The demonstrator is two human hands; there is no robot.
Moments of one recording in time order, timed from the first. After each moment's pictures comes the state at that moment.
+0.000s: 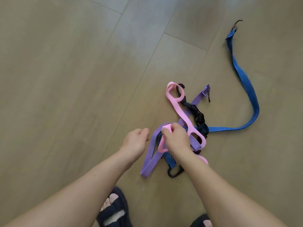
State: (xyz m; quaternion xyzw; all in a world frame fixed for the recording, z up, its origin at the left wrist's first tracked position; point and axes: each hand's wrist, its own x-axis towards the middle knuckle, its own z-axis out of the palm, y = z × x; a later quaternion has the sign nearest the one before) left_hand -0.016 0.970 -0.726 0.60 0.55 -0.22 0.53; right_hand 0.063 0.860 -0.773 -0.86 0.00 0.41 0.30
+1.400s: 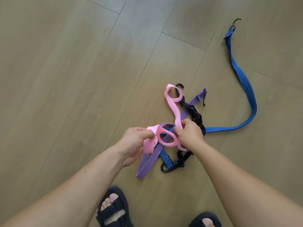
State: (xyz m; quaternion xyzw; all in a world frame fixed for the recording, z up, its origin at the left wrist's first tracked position) left_hand 0.000 0.977 -0.699 0.42 0.54 -0.18 0.70; right_hand 0.109 0.833 -0.794 -0.89 -0.03 0.41 0.18
